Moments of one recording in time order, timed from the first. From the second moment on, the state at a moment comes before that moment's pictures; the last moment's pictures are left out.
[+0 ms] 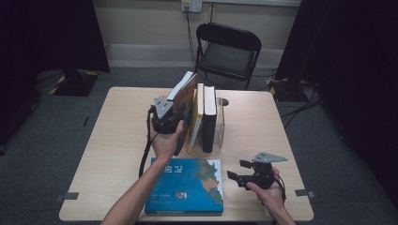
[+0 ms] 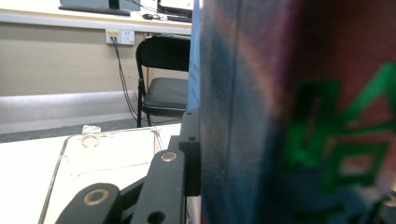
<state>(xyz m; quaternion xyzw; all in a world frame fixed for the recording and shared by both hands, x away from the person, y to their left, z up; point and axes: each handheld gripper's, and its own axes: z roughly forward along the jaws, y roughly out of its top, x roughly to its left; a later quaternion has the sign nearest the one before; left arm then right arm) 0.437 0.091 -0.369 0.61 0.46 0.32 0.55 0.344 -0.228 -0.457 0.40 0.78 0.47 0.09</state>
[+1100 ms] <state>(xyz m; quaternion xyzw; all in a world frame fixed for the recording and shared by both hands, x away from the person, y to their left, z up) 0.435 0.085 -0.391 0.62 0.46 0.32 0.54 0.343 -0.225 -0.462 0.40 0.79 0.46 0.08</state>
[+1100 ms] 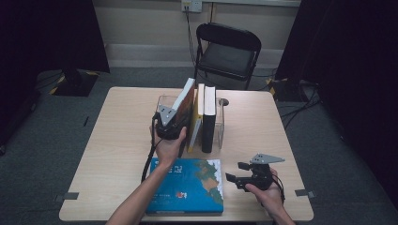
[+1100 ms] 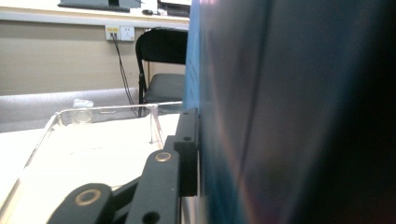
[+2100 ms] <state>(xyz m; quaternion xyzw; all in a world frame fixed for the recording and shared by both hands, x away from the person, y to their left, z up) 0.454 0.094 -0.287 0.79 0.49 0.14 0.34 0.368 -0.223 -0.492 0.39 0.84 0.34 0.13</state>
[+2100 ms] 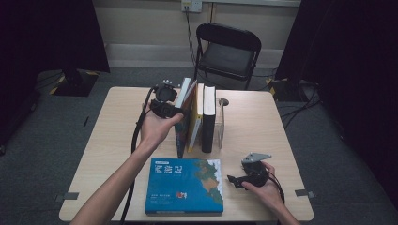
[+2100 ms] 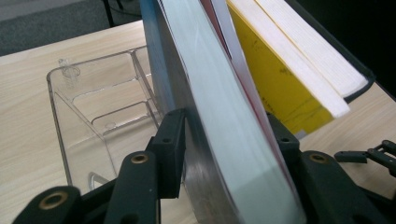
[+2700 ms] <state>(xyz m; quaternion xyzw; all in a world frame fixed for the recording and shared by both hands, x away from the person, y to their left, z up) 0.516 0.086 -0.274 0.77 0.56 0.07 0.29 0.370 -0.227 -0.500 0.37 0.84 0.36 0.17</state>
